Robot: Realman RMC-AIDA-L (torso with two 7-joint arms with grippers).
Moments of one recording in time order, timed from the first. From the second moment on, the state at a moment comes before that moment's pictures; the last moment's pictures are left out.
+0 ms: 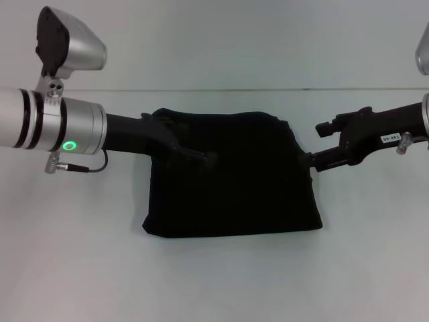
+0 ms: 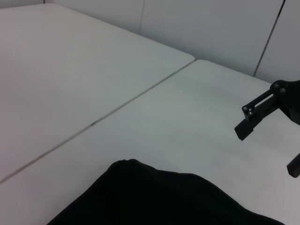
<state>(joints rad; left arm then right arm) -0.76 -2.11 0.77 0.83 2.26 1.35 -1.78 0.76 1.99 -0.87 -0.83 -2.26 -1.39 1.78</state>
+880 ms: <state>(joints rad) -0.75 -2.10 0.76 0.92 2.28 1.49 -1.74 0.77 2.01 -0.88 -0.83 -2.26 -1.39 1.72</state>
